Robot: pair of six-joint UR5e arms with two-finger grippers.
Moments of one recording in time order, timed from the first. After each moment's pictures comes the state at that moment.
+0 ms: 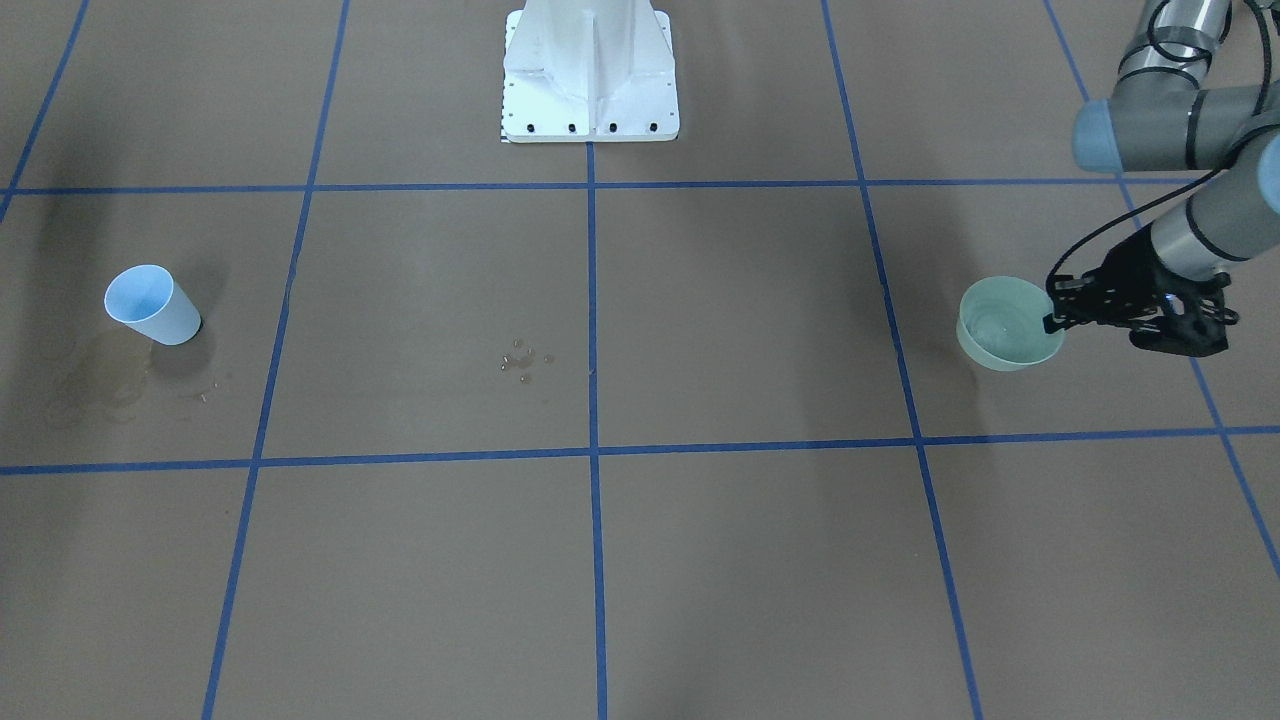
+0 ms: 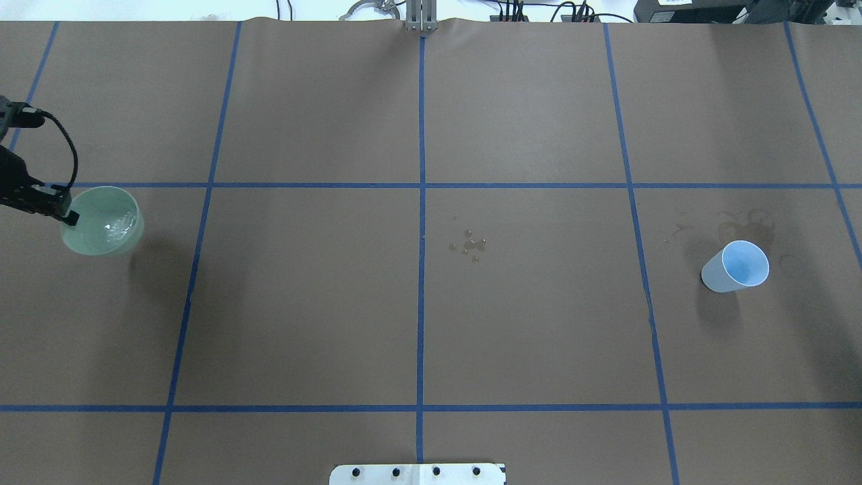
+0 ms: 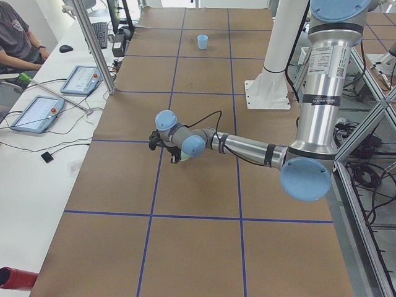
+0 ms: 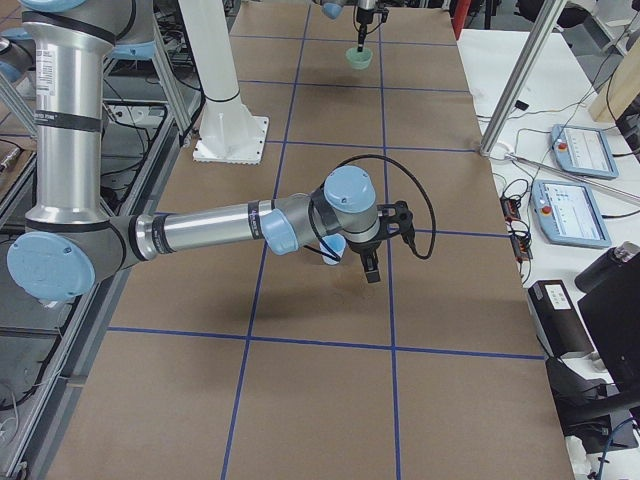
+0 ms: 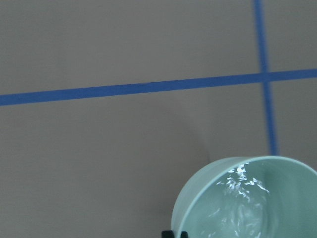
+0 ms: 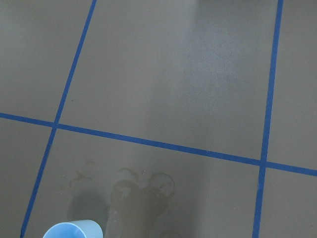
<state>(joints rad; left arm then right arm) -1.12 -1.65 -1.59 -1.92 -2.40 -0.48 1.51 -1.66 1.85 -1.31 2.45 0.21</state>
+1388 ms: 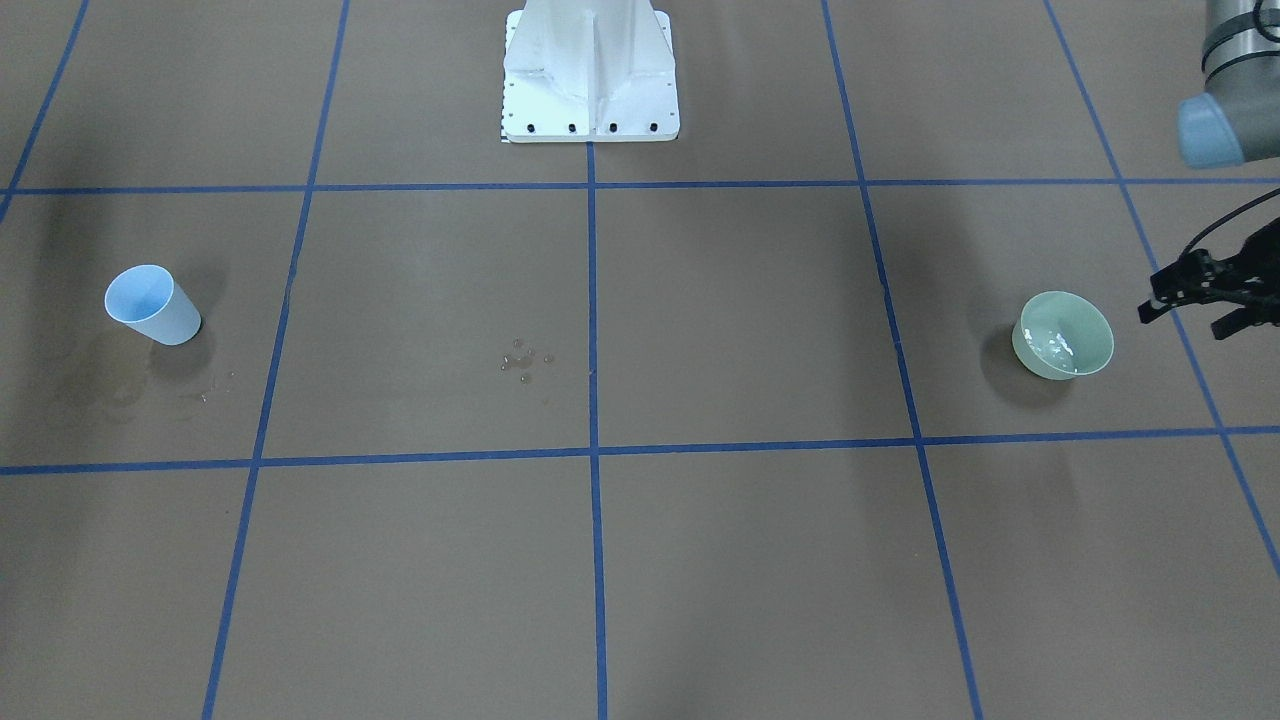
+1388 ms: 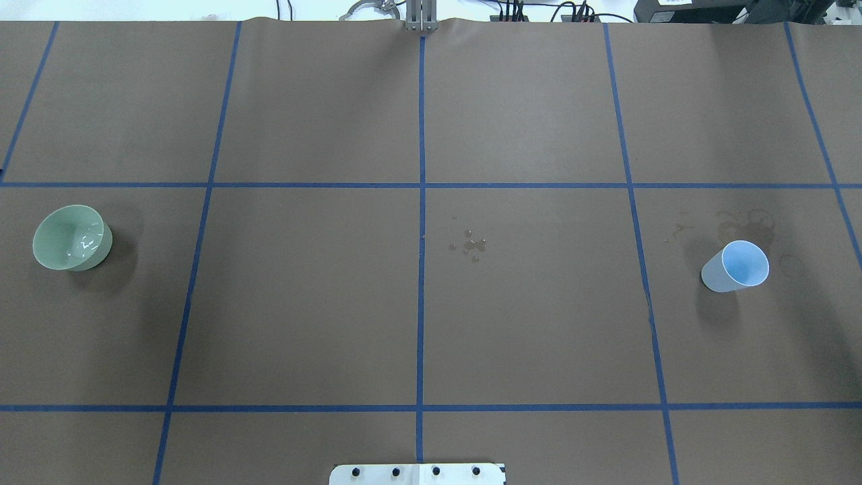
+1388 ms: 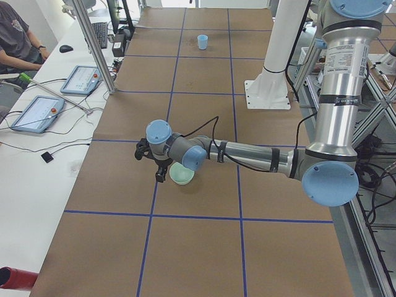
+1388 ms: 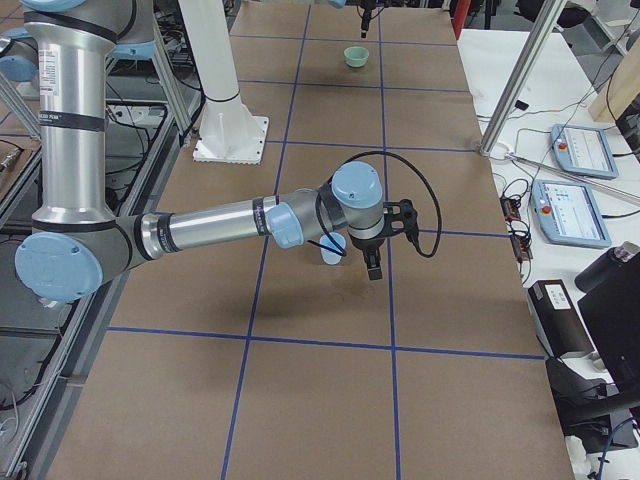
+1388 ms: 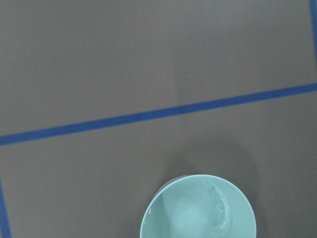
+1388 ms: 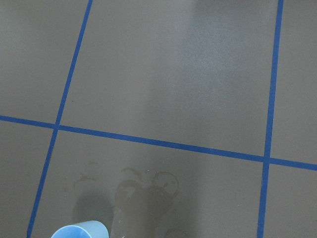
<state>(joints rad) -1.37 -1.61 -1.62 -1.89 -2.41 -0.20 1.50 -1.62 1.85 -1.41 2.45 0.20</state>
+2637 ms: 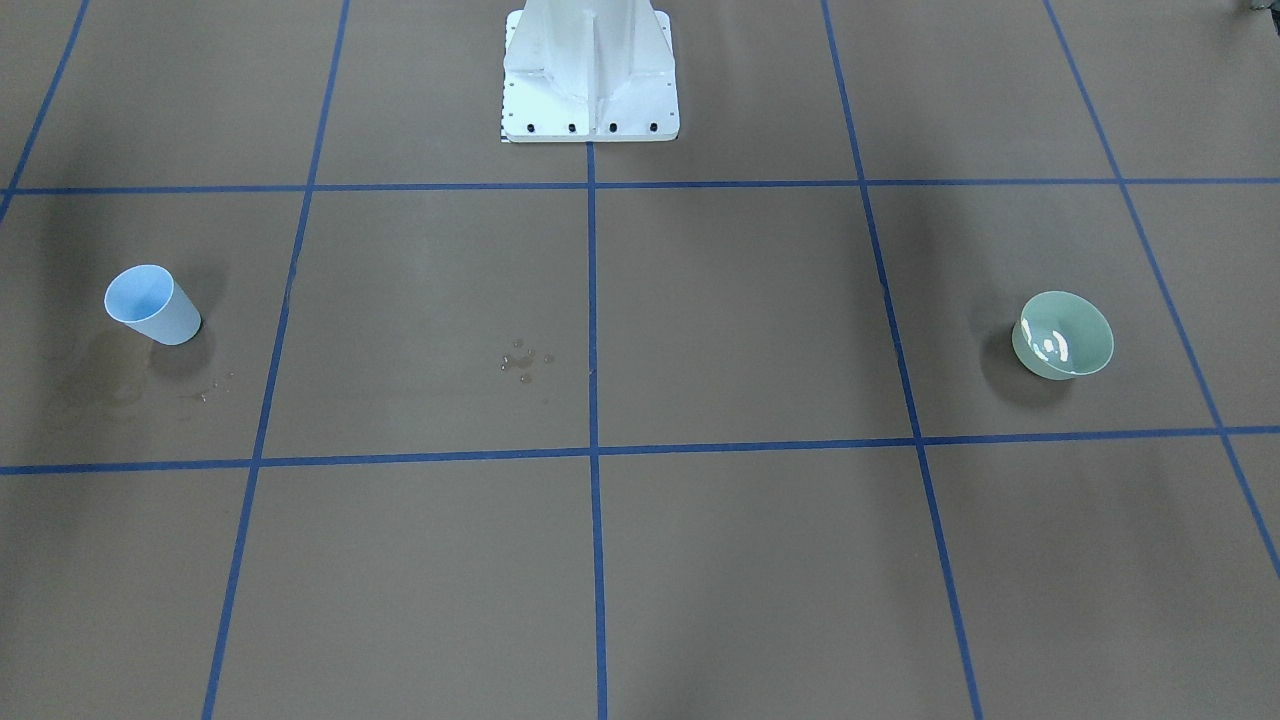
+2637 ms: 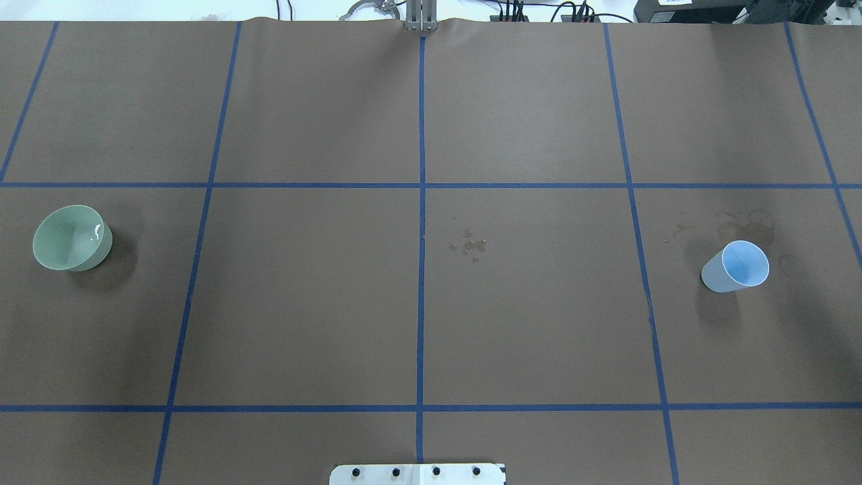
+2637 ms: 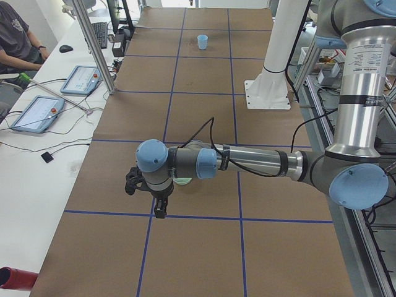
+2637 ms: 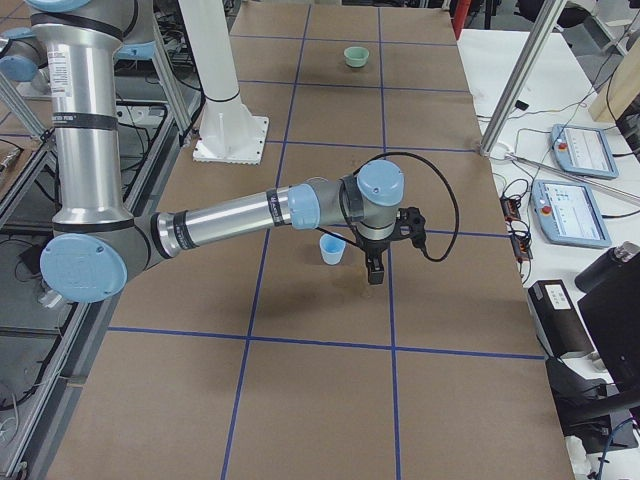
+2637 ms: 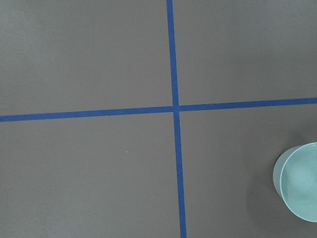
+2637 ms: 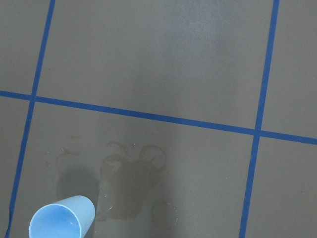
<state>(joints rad) -1.62 -1.59 -1.64 -1.46 -2.39 0.10 1.47 -1.56 1.84 -1.67 2.40 0.06</state>
